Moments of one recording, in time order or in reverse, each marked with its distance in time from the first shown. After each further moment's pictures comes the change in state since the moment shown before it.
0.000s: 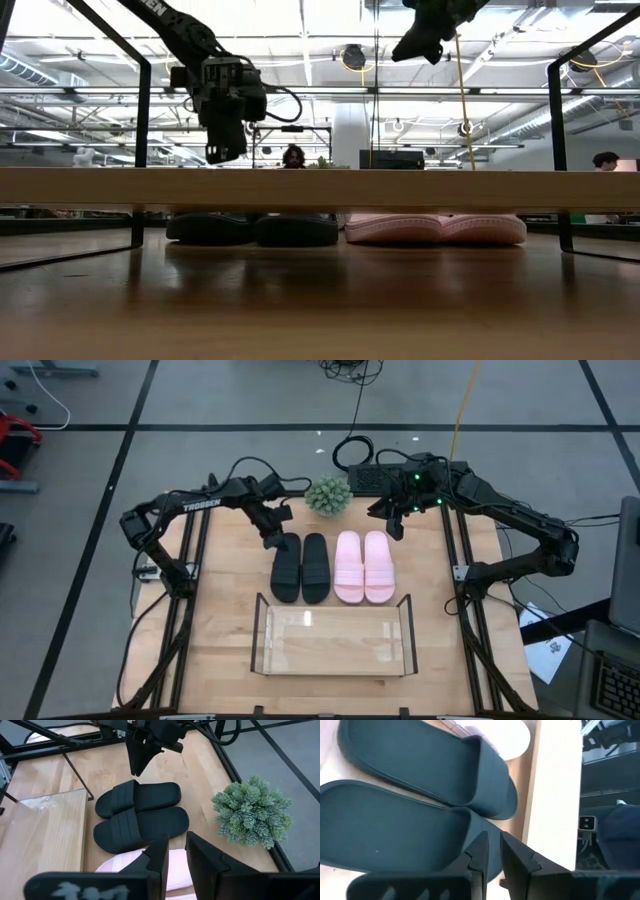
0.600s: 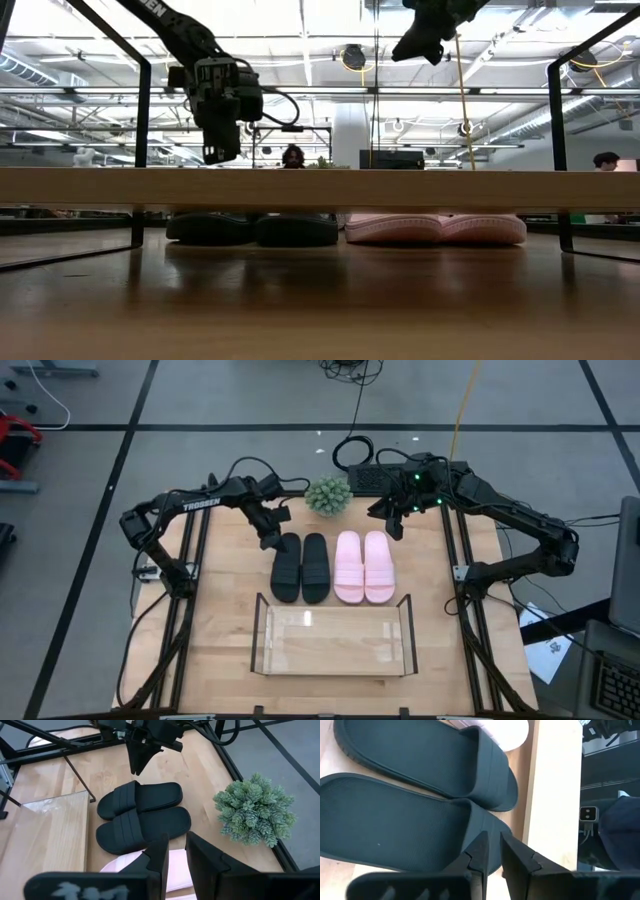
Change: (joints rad) left arm 0.005 0.000 0.000 -0.048 -0.001 0.070; right arm 0.001 0.000 0.000 0.001 -0.003 0.027
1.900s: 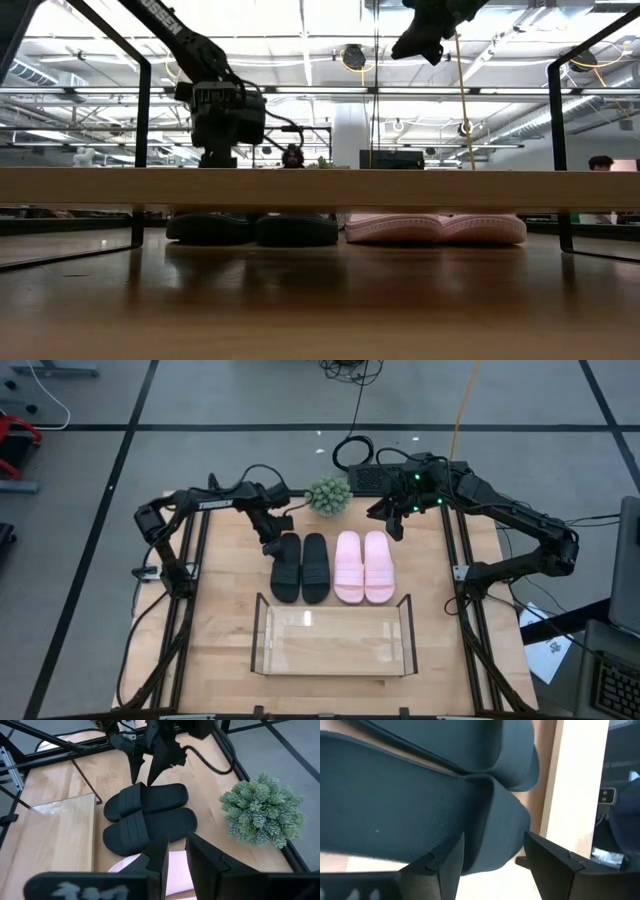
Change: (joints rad) left arm -0.015 0.119 0.001 -0.046 -0.043 0.073; right arm 0.000 0.000 0.000 0.003 -0.031 0.023
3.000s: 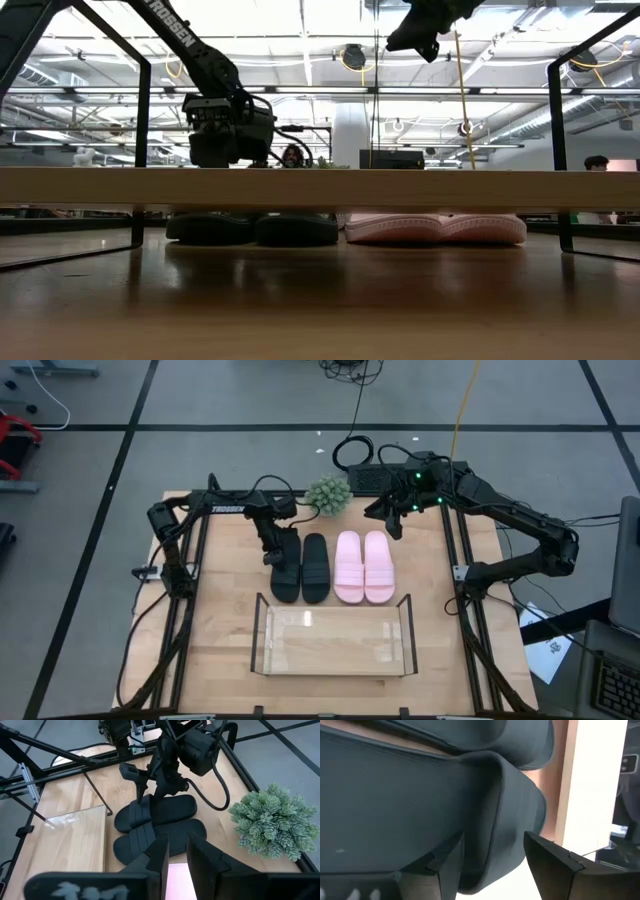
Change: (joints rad) left arm -0.070 0.091 0.001 -0.018 -0.018 0.113; right arm 0.000 0.000 0.000 0.054 -0.047 0.045
